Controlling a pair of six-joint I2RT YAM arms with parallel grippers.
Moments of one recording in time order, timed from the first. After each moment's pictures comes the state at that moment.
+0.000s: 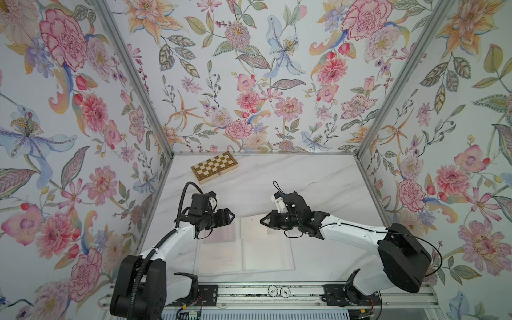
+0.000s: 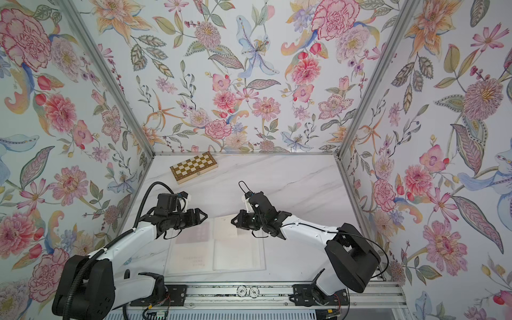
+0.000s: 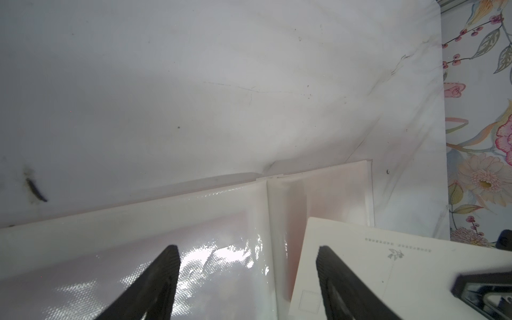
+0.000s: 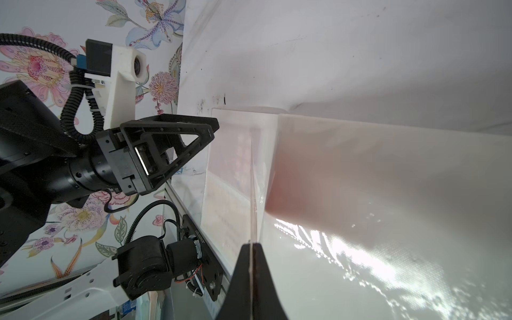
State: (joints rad) left arm -0.19 1.24 0.61 -0.32 0.40 -0.41; right arm 0.83 1.51 0.85 0.01 -0.40 0.91
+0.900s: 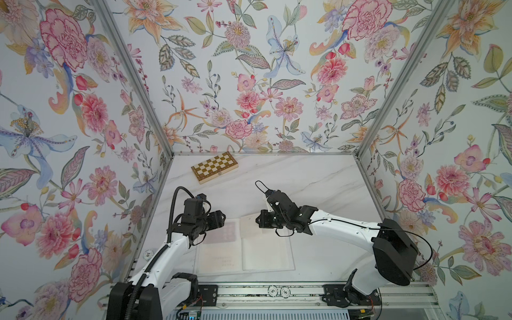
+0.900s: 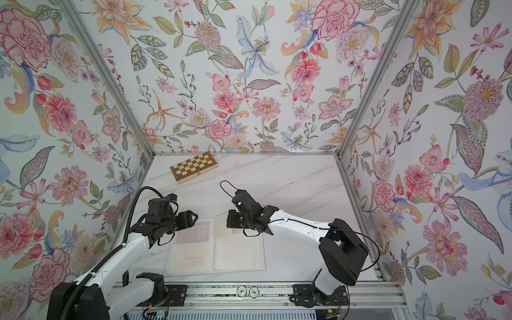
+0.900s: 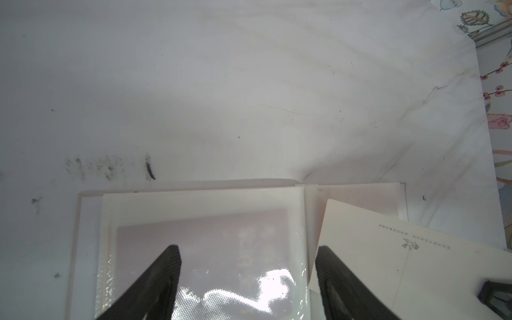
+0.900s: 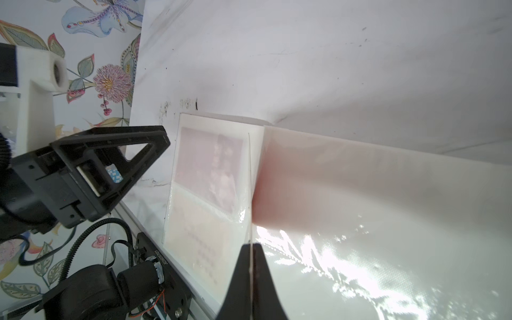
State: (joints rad) left arm -0.13 1.04 0.55 -0.38 0.25 -0.39; right arm 0.94 1.59 1.06 -0.26 -0.14 0.82
